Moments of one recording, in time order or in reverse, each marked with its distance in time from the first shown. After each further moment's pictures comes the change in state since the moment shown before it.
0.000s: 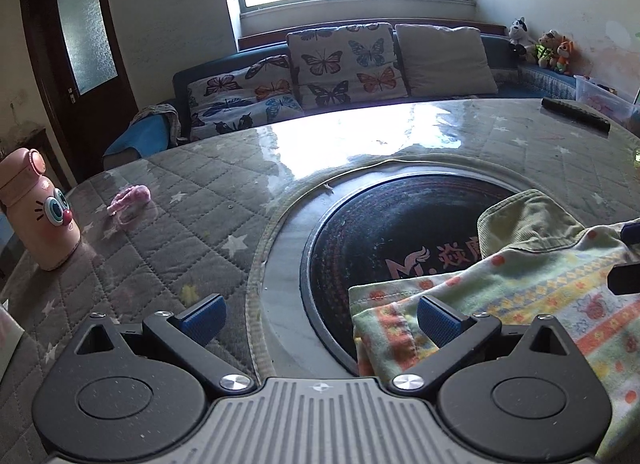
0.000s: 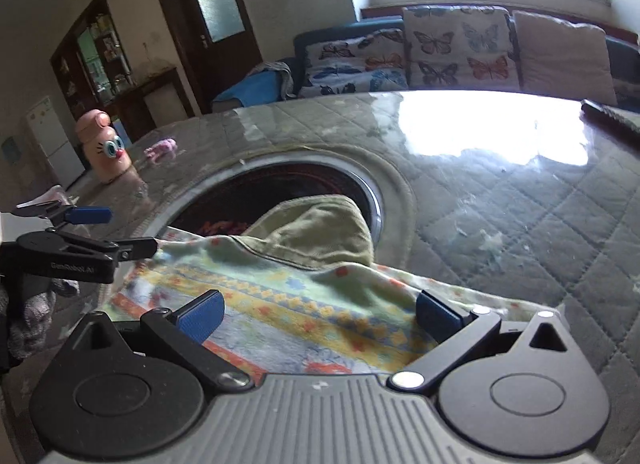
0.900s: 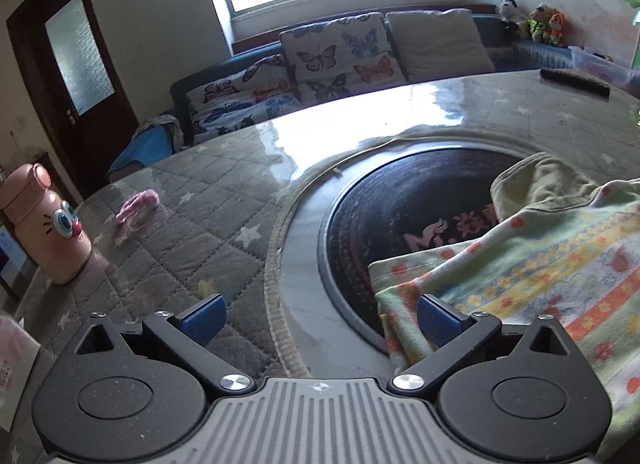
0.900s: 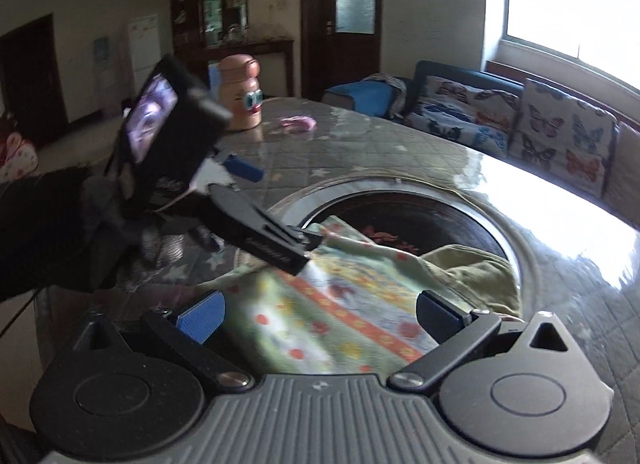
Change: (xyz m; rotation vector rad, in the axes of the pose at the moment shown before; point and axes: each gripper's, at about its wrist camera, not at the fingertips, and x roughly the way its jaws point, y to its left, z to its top) left arm 0.003 0.006 -0.012 0.076 0.008 0.042; right arm -0.038 0.140 -0.017 -0.449 -0.013 0.132
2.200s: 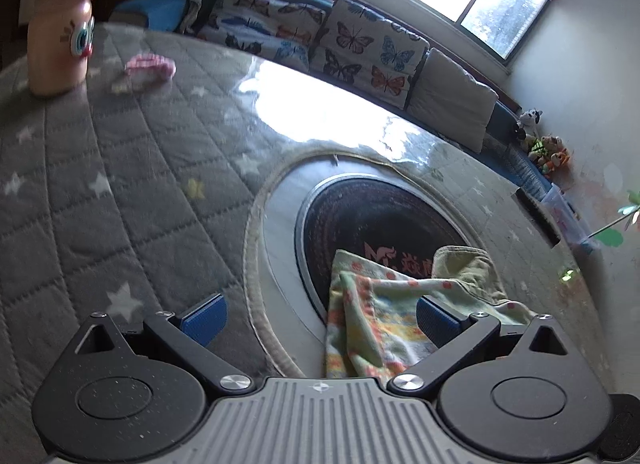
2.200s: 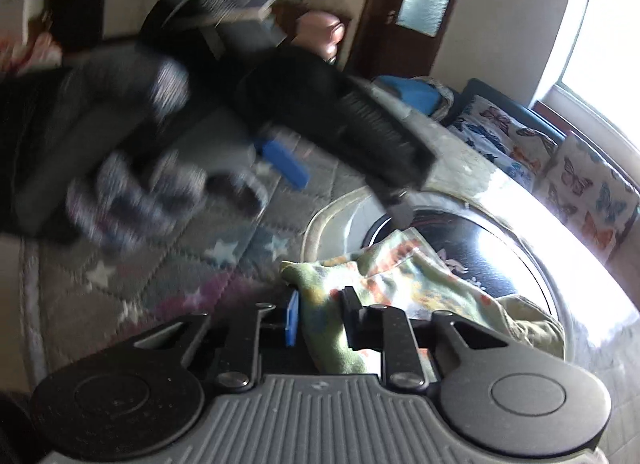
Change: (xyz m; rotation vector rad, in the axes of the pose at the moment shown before) left arm -0.026 0.067 -0.015 -0.609 0.131 -0.360; right arm 0.045 0.070 0.011 -0.228 0.053 -0.034
